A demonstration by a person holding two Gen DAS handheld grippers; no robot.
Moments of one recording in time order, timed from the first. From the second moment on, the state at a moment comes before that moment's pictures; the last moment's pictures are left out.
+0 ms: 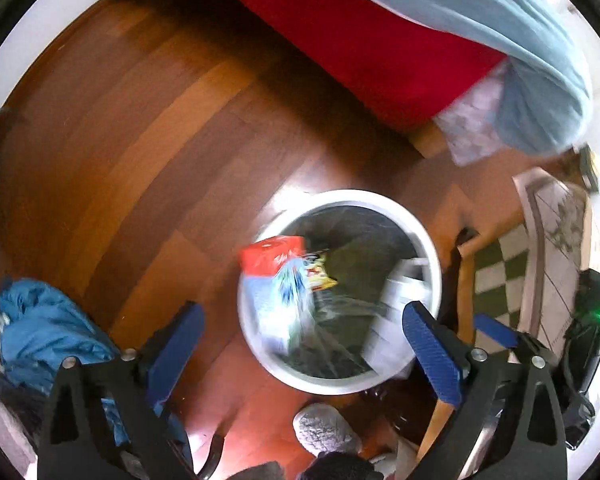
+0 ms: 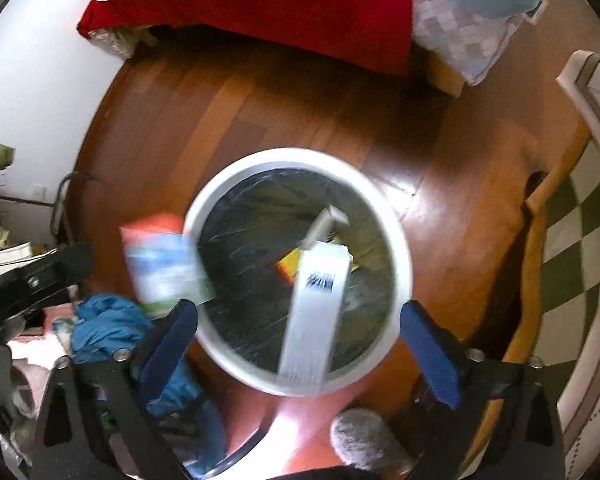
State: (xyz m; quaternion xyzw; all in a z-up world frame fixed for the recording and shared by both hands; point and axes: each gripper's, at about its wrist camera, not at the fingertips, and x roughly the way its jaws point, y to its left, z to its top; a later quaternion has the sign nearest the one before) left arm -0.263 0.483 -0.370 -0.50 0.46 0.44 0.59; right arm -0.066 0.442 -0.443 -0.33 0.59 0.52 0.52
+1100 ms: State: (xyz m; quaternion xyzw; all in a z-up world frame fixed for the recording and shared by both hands) left arm -0.274 0.319 -0.226 -0.32 0.42 0.56 0.63; right arm -0.089 0.291 -0.271 -0.31 0.45 0.57 0.61
